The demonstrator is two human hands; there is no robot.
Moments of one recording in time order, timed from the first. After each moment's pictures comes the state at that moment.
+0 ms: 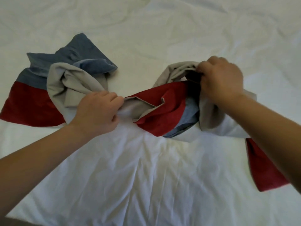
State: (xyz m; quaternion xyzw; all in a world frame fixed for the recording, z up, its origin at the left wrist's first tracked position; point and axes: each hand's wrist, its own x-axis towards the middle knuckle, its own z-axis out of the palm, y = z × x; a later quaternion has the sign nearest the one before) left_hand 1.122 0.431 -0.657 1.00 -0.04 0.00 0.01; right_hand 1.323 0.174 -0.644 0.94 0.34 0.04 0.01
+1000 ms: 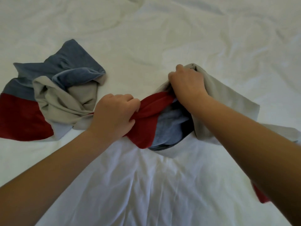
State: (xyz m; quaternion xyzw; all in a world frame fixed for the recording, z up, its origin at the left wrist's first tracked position) left_hand 1.173 0.392 -0.649 1.00 -0.02 0.01 0.06; right_hand 1.329 0.245 -0.665 0.92 0.36 -0.04 0.12
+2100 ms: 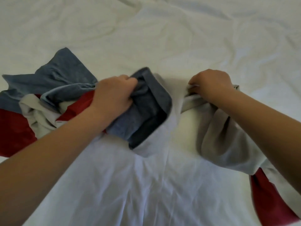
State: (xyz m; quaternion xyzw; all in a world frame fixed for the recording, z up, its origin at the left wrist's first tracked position) left_hand 1.269 0.419 -0.668 1.00 0.03 -0.01 0.03; right_hand 1.429 0.193 -0.693 0.93 0.34 -0.13 0.05
